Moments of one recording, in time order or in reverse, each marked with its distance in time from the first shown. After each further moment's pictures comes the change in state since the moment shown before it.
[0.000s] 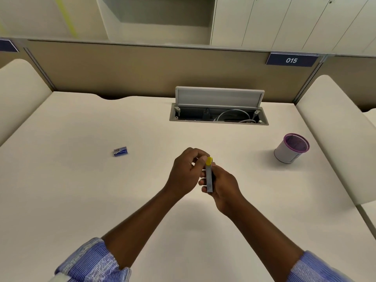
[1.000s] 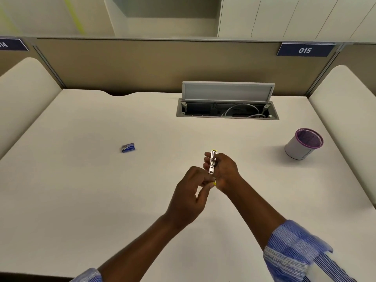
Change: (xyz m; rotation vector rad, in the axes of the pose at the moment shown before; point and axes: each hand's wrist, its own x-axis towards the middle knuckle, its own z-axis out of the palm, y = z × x) left_hand -0.062 -0.019 0.002 0.084 0.035 0.297; right_hand 0.070 0.005 0.004 0.287 0.028 0.156
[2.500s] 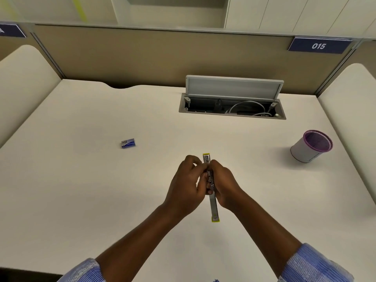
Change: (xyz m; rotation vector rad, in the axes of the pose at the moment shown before) left_hand 0.023 -0.009 -0.007 0.235 -0.078 -0.181; right_hand -0.035 0.016 0.005 -0.487 -0.089 -0.063
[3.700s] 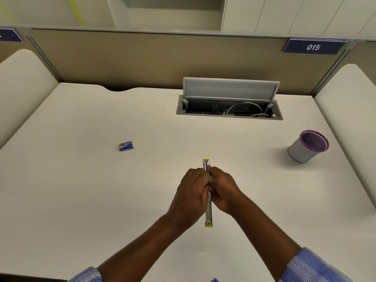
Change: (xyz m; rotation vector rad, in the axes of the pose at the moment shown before) left_hand -0.011 0.016 0.010 0.059 -0.012 0.131; right_hand -0.006 0.004 -0.009 0.164 -0.017 0.084
